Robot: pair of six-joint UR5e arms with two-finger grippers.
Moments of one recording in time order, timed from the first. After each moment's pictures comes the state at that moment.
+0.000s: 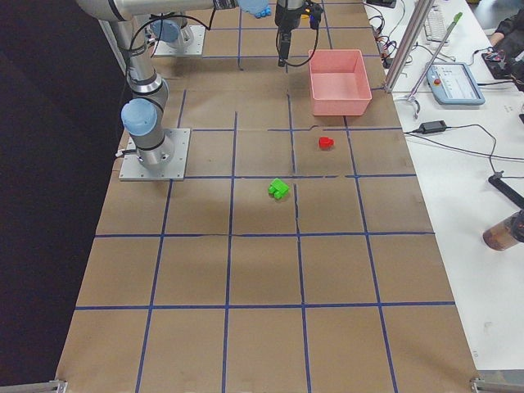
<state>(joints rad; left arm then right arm) -1.55 -1.49 -1.63 -1.64 1.61 -0.07 1.50 -1.53 1.43 -1.40 -1.57 -0.02</state>
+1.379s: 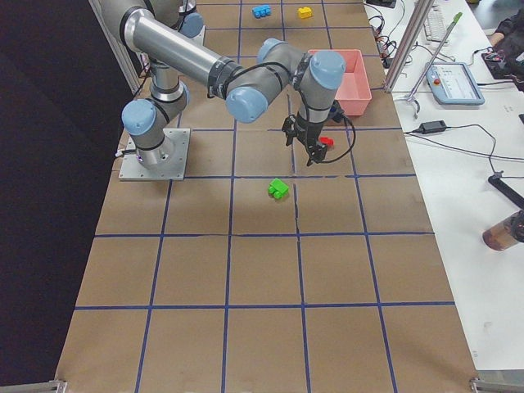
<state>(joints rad) -0.89 -1.60 -1.88 -1.38 1.61 0.16 0.99 -1.35 1.50 -1.65 -1.62 -1.27</state>
